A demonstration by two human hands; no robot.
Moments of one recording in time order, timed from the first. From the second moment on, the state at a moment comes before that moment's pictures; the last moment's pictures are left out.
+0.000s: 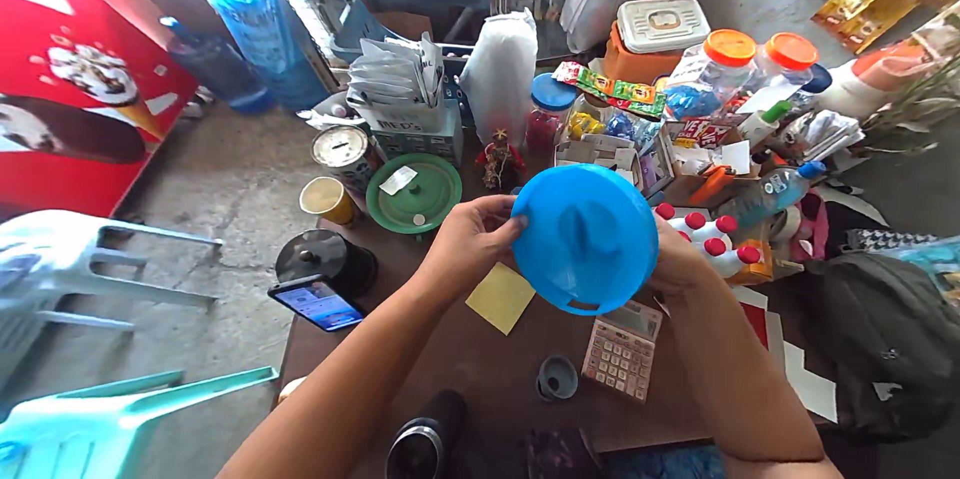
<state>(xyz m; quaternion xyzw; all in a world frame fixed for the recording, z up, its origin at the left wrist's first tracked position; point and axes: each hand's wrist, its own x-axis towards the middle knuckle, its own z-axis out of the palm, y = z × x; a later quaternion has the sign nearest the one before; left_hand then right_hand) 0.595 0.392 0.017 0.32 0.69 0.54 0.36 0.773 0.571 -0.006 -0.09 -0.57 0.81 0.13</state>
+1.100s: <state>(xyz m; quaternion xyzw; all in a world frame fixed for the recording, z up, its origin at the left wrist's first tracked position) 0.698 0.104 -0.130 0.34 0.77 0.47 0.25 0.836 0.437 -0.180 0.04 -0.92 0.17 -0.34</state>
